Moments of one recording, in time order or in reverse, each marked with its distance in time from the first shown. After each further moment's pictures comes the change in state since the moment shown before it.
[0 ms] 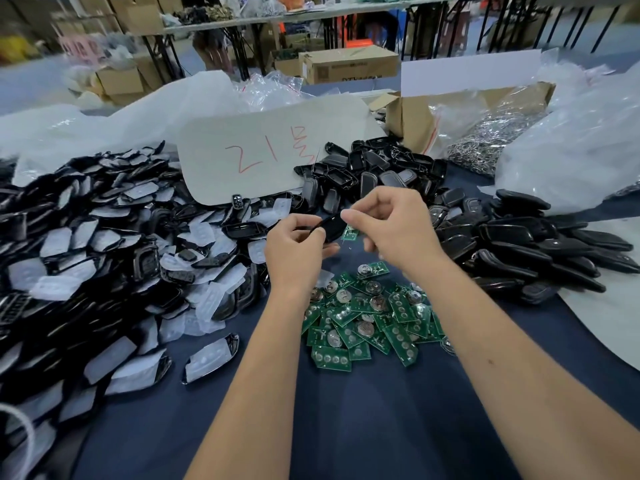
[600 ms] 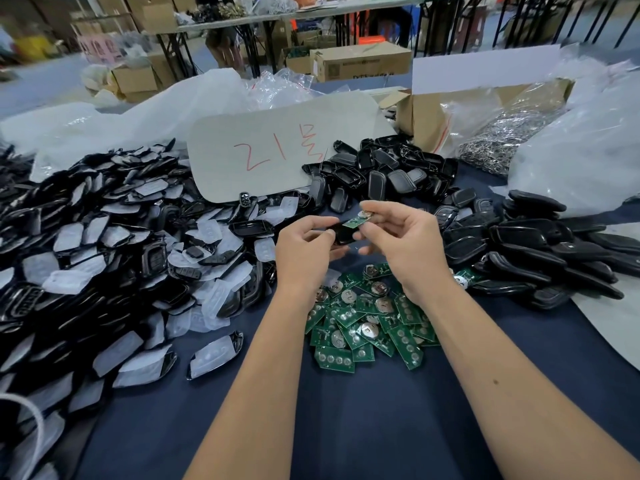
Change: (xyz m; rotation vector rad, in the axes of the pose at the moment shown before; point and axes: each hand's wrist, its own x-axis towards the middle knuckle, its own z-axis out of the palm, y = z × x) left_hand 0.002 -0.004 0.001 -0.004 -0.093 -0.018; right_hand -0.013 0.028 0.010 0.353 0.045 0.035
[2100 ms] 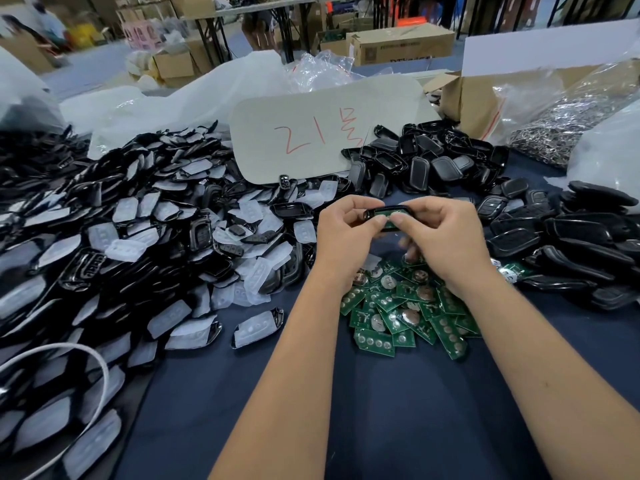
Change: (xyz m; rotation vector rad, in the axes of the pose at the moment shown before) left_hand -0.006 0.006 -0.007 0.072 -0.079 0.093; right_hand -0.005 -0.007 0.006 -0.268 -0.012 0.053
